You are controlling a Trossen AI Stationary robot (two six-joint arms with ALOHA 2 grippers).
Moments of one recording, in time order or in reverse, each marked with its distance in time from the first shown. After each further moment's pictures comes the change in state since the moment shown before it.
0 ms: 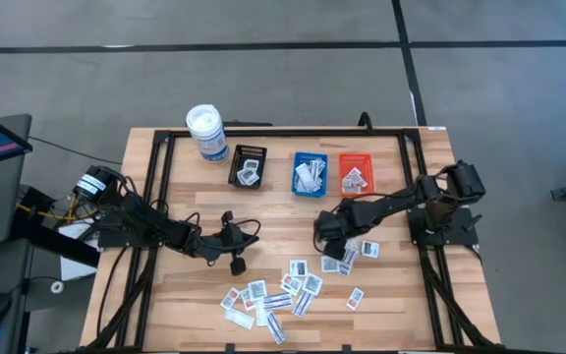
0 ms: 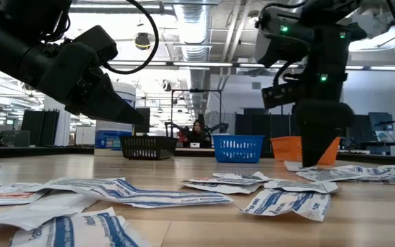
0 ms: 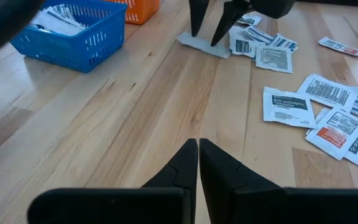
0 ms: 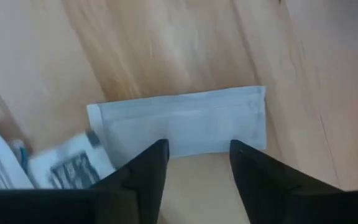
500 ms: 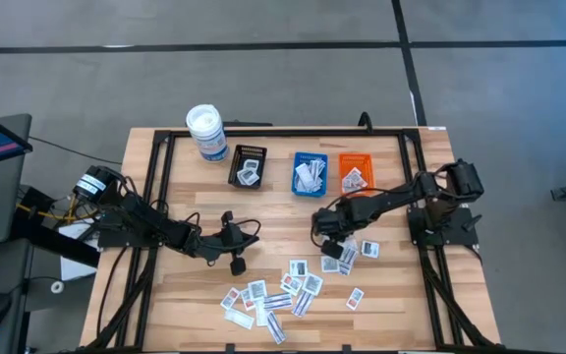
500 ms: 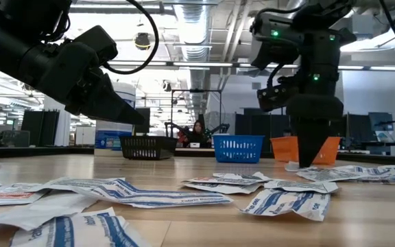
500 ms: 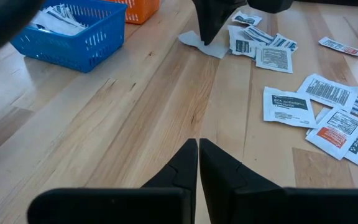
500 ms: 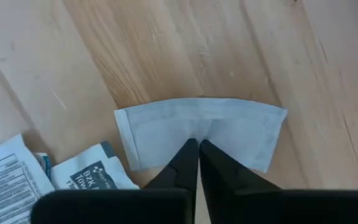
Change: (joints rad) left arm 0.000 0.000 0.000 0.000 0.000 0.000; right arm -0.046 -0.003 0.012 0.020 -0.105 0.008
